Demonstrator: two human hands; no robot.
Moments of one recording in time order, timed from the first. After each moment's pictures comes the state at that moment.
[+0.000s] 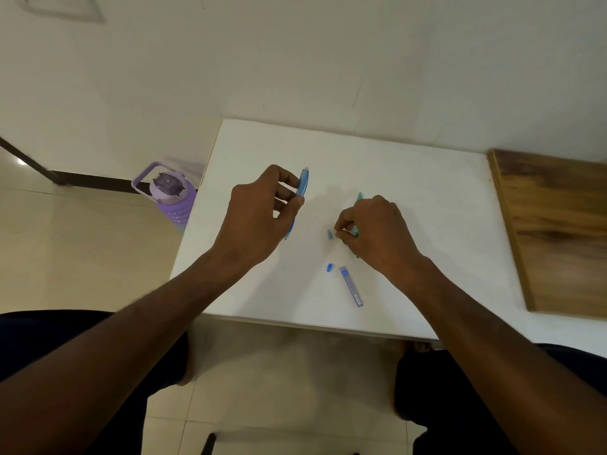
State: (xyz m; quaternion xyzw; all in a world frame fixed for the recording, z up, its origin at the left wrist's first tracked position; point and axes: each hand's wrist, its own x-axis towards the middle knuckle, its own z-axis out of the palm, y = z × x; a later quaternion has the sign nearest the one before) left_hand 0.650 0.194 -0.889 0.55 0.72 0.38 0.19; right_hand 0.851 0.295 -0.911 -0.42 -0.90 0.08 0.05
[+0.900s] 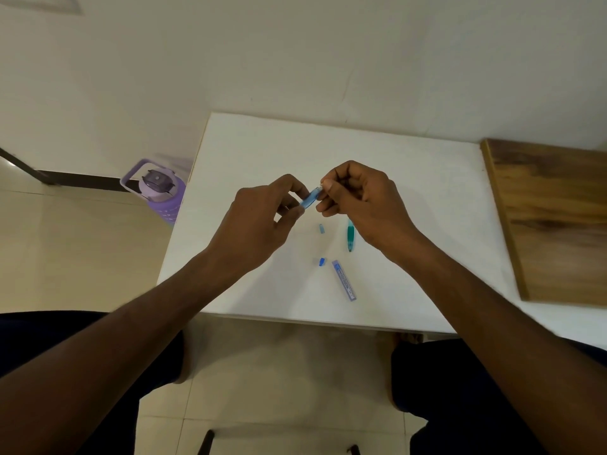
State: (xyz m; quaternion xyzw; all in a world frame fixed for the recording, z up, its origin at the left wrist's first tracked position) left_hand 0.662 0.192 -0.891 0.62 0.69 0.31 0.19; right_hand 0.844 0.289 -0.871 -0.42 -0.71 0.51 0.26
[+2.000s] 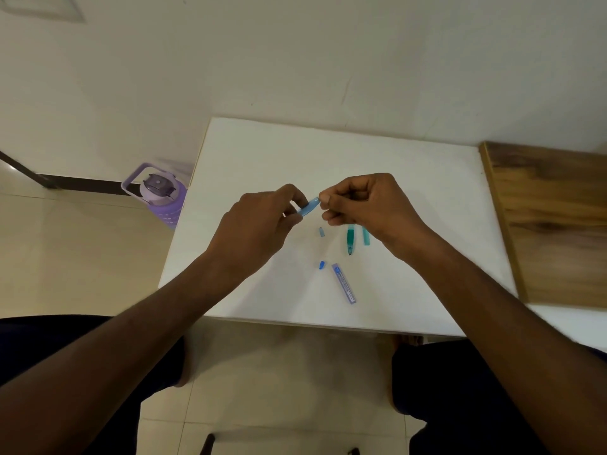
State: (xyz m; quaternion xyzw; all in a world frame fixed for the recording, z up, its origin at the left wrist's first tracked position) left_hand 0.663 0.194 -0.889 0.64 0.71 0.24 0.15; right_hand 0.855 0.303 -0.869 -0.45 -0.65 0.58 0.21
